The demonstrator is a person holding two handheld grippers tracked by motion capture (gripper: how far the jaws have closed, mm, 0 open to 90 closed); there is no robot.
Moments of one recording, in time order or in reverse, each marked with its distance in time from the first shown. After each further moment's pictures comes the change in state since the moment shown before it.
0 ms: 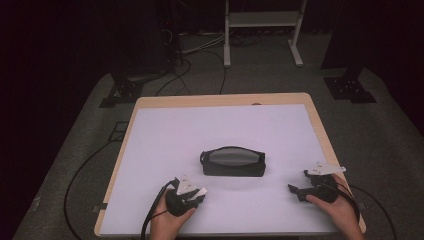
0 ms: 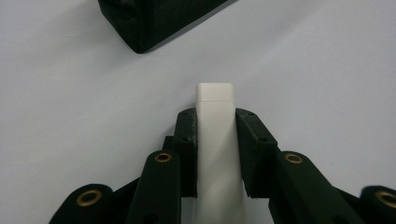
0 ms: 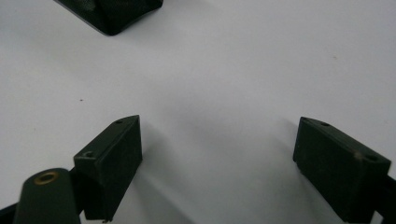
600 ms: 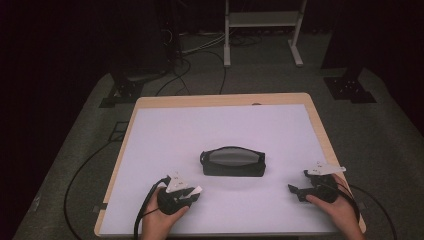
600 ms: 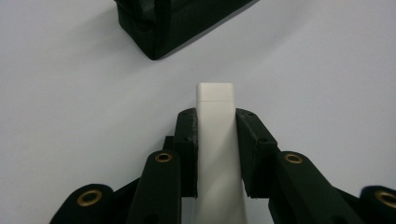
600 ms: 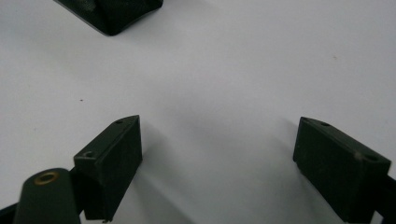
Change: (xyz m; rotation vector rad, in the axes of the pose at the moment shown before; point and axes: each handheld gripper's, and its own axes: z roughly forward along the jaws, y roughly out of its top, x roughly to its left) left arm 0.014 -0.001 -0.023 -0.038 -0.036 -0.009; right arm 0.000 0.000 0.000 0.000 0.001 0.000
